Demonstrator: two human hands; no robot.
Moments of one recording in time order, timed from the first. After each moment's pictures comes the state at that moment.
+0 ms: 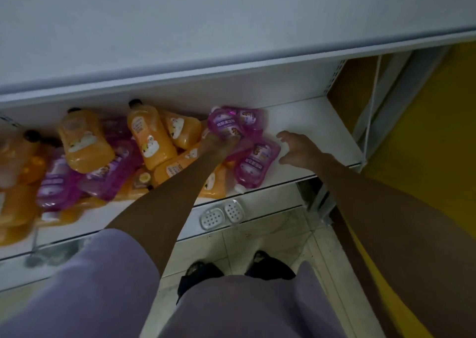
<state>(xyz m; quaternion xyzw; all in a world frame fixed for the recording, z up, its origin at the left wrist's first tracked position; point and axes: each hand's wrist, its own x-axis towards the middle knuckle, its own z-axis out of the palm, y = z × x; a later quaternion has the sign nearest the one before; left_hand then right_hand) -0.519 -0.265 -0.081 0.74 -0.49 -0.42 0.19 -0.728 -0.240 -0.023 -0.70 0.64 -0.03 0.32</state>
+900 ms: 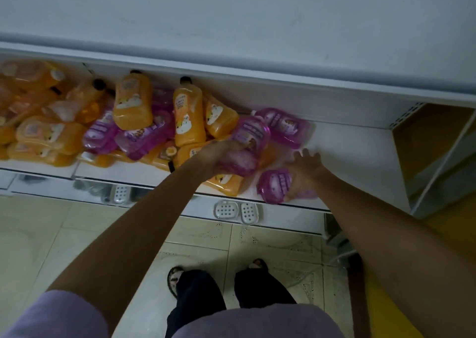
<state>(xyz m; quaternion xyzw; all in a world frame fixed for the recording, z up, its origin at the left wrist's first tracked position) -0.498 -0.205 -0.030 0.64 -0.13 -0.63 0.41 -0.700 -0.289 -0.066 -0.86 0.40 0.31 0.08</state>
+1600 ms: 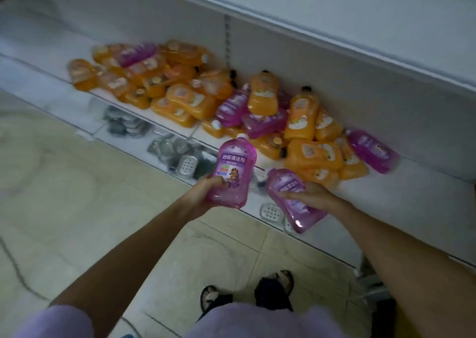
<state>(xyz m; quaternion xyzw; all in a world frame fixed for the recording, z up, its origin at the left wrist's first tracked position) -0.371 0.086 -0.007 0.54 -0.07 -0.60 0.58 -0.568 -0.113 -0.038 -0.72 0.46 0.13 0.49</state>
